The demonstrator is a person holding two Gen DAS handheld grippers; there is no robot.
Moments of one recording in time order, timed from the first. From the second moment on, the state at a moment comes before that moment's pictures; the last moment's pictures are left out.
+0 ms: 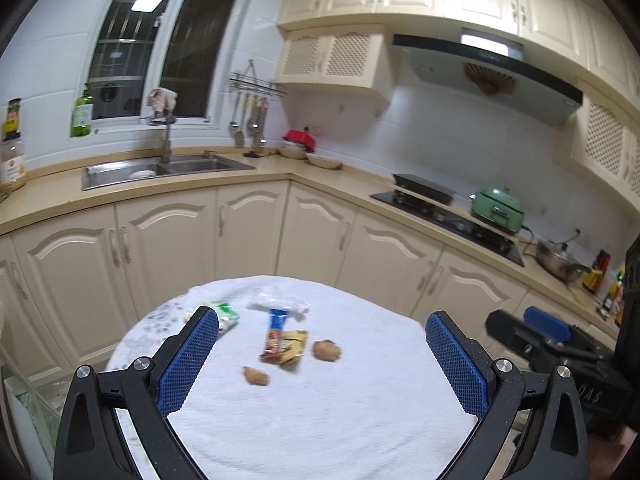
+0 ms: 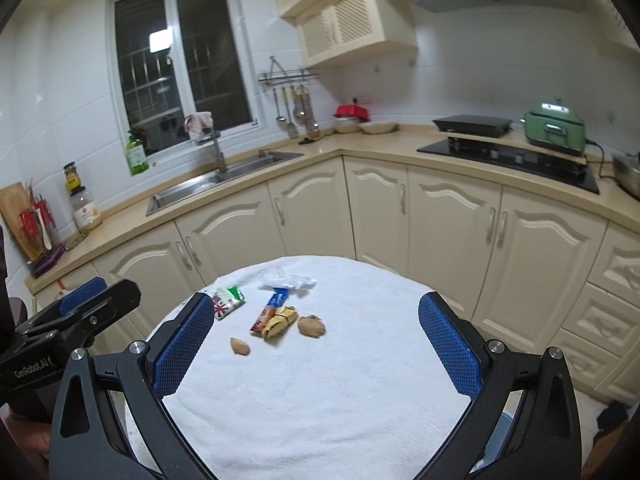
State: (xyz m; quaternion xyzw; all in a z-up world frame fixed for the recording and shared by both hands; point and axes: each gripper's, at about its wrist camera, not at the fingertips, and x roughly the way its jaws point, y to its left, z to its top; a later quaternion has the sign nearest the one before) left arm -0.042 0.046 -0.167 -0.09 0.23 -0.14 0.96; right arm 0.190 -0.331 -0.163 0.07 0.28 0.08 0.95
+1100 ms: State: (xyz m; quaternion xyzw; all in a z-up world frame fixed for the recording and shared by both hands) left arm 0.190 0.010 -0.295 -0.03 0.43 -0.08 0.90; right arm 0.334 -0.287 -0.315 0.02 0.45 0.14 0.88
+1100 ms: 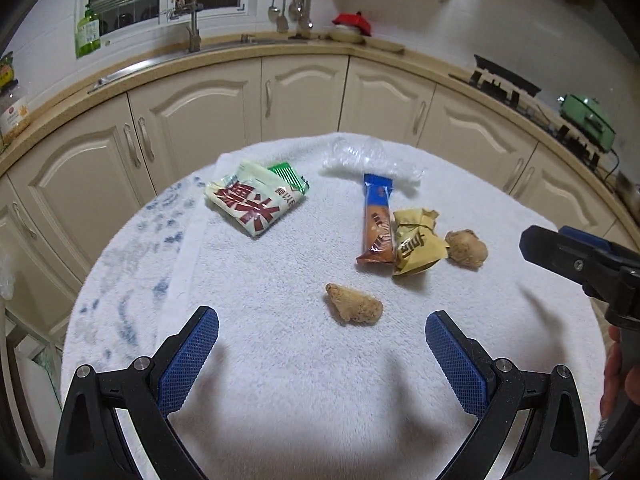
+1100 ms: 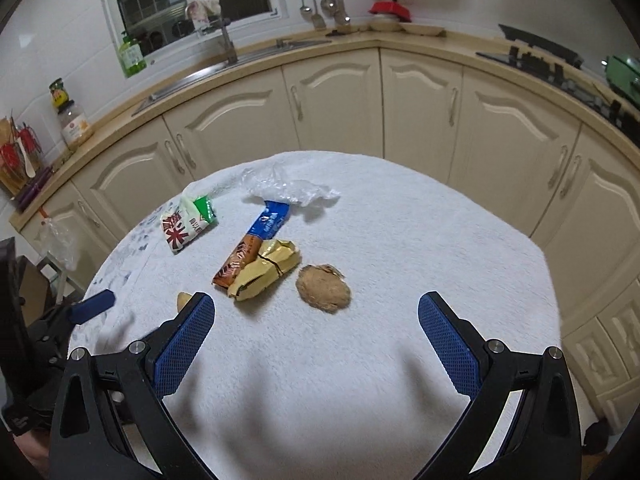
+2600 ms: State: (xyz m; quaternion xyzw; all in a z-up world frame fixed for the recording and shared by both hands) left arm 0.235 0.047 -0.330 -0.07 0.41 -0.10 0.90; right arm 0.386 -0.232 -0.379 0.07 0.51 0.18 0.84
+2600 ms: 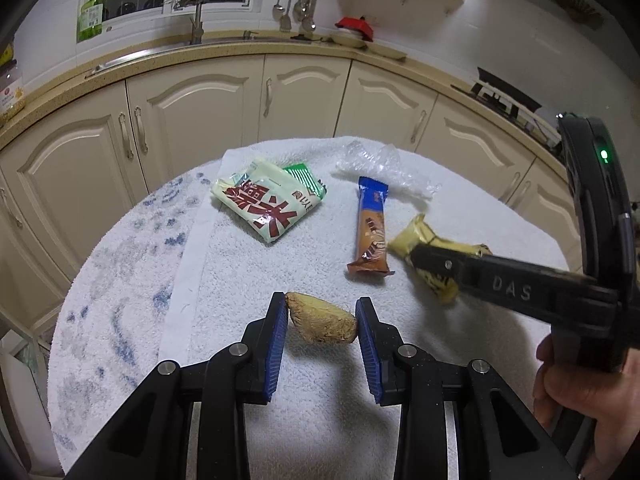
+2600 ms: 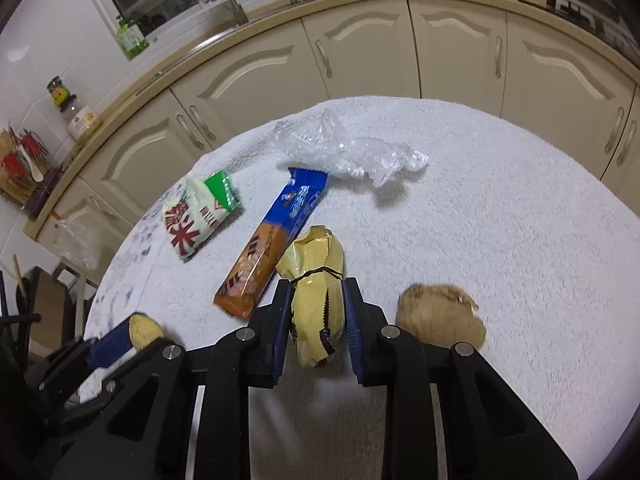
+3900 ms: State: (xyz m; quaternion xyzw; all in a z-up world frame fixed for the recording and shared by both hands) left arm 0.097 -0.035 -0.226 -0.02 0.34 -0.18 0.92; right arm 0.239 -0.358 -0.287 0.13 0.42 0.16 0.89
